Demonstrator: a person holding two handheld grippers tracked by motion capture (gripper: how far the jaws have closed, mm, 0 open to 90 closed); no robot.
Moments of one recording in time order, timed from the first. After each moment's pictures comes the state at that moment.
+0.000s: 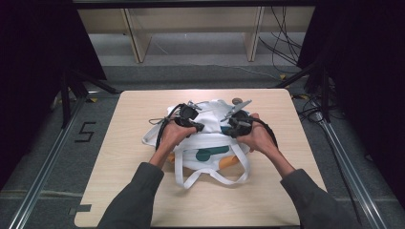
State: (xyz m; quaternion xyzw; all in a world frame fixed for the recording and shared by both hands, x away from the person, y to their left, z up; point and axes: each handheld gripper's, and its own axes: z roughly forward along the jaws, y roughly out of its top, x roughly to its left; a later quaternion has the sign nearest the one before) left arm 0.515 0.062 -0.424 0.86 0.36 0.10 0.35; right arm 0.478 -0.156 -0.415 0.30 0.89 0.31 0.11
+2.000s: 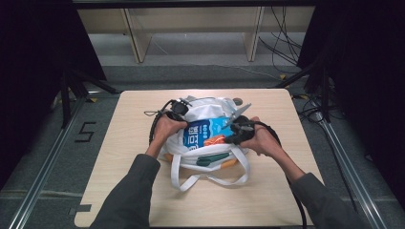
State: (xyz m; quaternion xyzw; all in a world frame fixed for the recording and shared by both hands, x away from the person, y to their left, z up) left arm 0.546 0.111 -0.439 0.88 0.41 0.18 0.17; right arm 0.463 -0.167 -0.420 0.25 0.94 0.24 0.06
